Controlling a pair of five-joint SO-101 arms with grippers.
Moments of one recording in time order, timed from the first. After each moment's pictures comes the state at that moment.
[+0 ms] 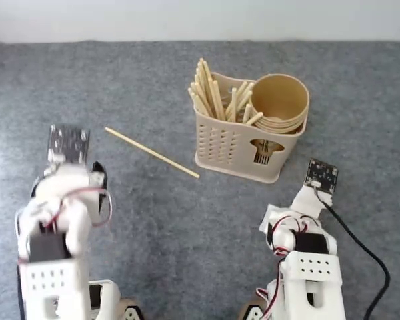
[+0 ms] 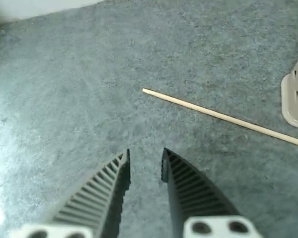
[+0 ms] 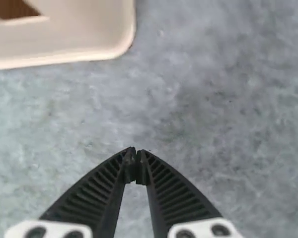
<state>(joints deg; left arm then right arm) -11.0 -59.5 53.3 61.6 -4.2 2.4 -58.7 80.7 48.9 -17.8</state>
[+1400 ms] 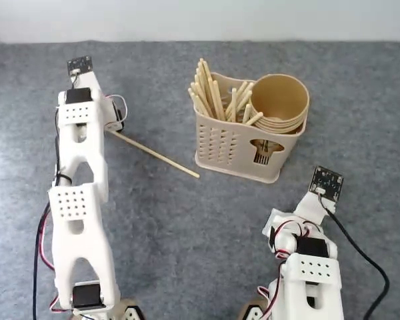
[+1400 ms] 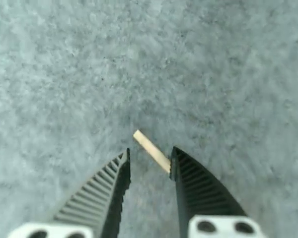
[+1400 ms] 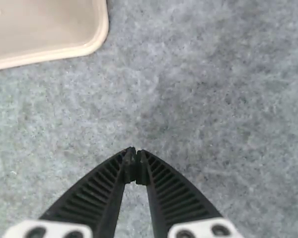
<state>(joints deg) -11.0 63.2 -58.0 83.9 20.5 4.7 -58.7 84.5 45.7 -18.2</state>
